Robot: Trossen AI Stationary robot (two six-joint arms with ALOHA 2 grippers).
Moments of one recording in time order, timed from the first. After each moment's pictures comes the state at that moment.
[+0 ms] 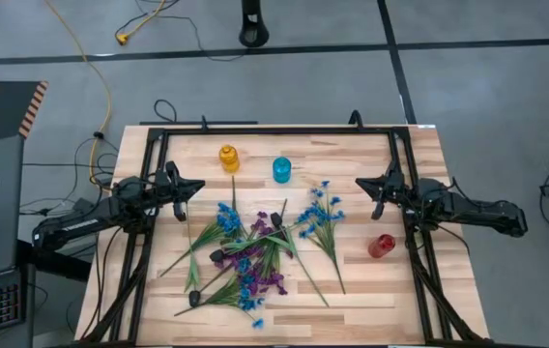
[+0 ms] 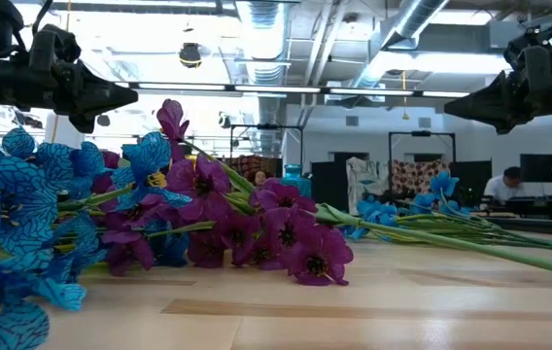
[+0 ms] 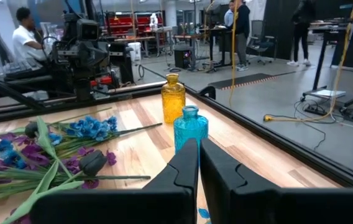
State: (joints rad) left arm 0.33 0.00 0.01 0.03 0.01 -0.14; right arm -0.12 0.01 0.05 -0.07 0.30 0.06
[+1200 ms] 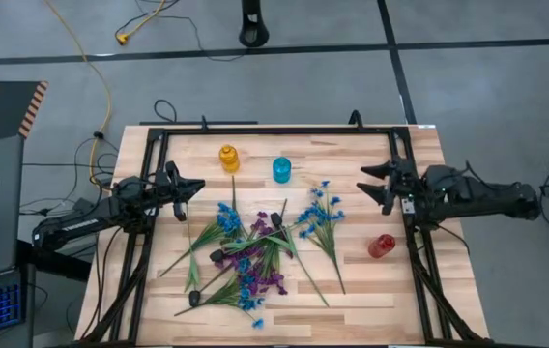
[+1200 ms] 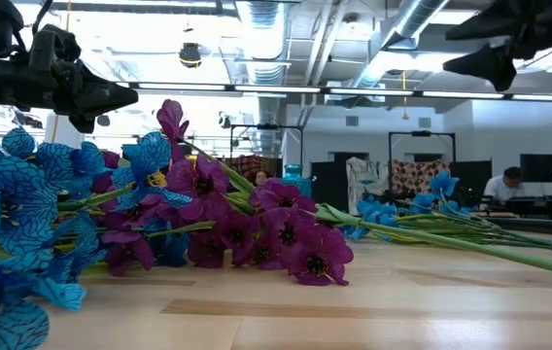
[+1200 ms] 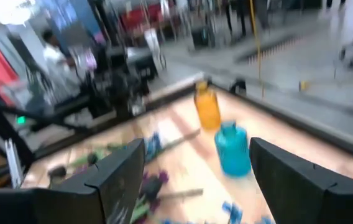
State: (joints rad) left arm 0.33 0.00 0.01 0.03 0.01 -0.14; right arm 0.00 0.34 0.46 -0.27 0.31 0.35
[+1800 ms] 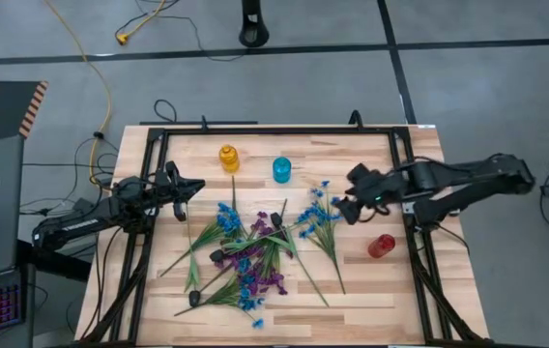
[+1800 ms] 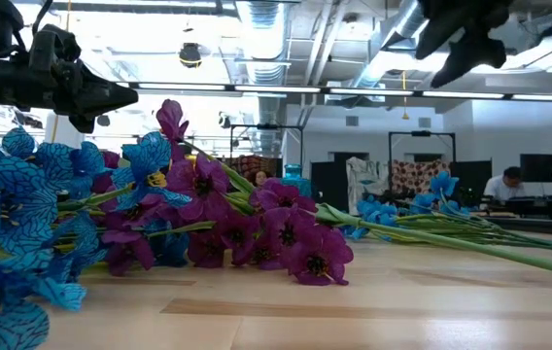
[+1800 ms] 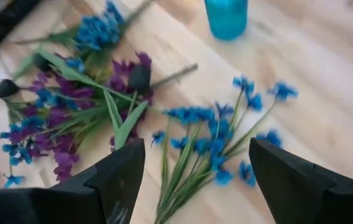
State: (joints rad) left arm 0.33 0.00 0.01 0.03 0.01 -0.14; right arm 0.14 1.10 1.06 -0.90 0.27 0.88
